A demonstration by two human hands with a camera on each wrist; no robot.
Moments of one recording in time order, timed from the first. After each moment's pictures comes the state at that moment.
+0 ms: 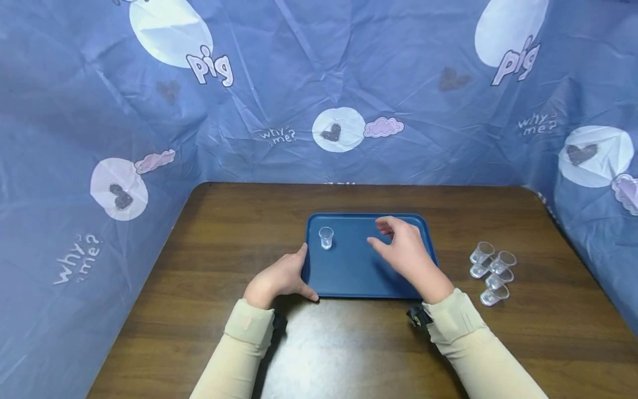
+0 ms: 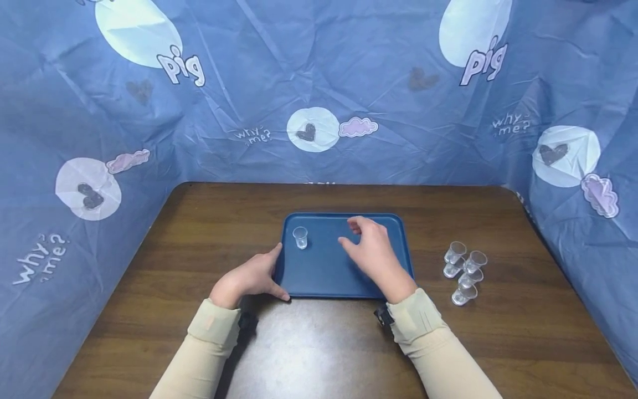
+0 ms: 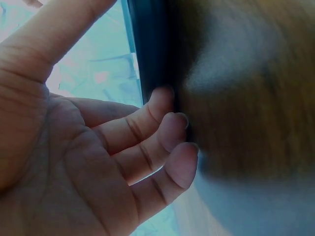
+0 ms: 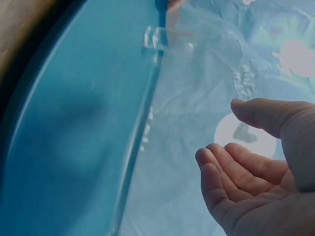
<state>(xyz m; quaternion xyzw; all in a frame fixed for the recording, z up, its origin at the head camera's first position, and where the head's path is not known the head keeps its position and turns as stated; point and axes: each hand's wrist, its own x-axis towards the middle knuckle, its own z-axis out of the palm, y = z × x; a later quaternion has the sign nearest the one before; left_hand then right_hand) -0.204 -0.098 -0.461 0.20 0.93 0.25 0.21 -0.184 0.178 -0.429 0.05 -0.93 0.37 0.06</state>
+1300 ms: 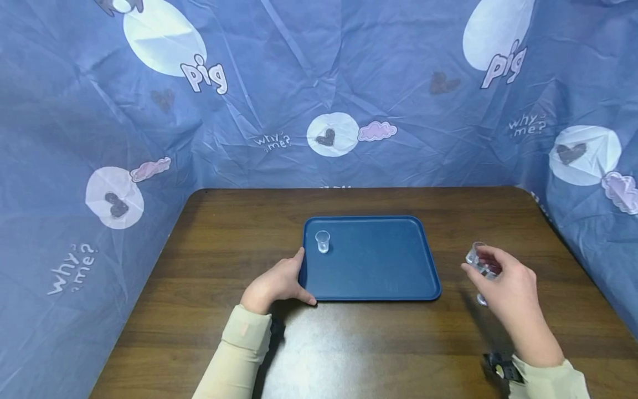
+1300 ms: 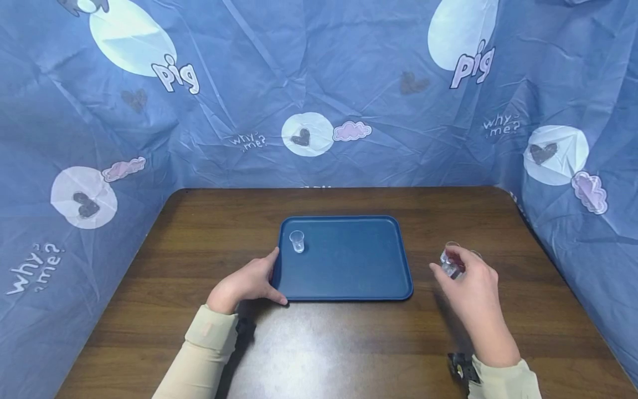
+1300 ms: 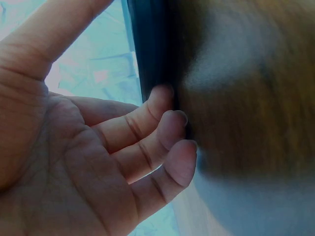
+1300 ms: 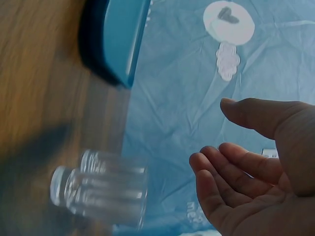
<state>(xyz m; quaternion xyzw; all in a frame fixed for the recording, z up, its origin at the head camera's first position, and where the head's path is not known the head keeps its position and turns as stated) -0.204 -0.097 -0.462 0.21 0.93 0.24 0.21 -0.085 0.309 -0.428 -0.10 -0.93 0.29 0.22</state>
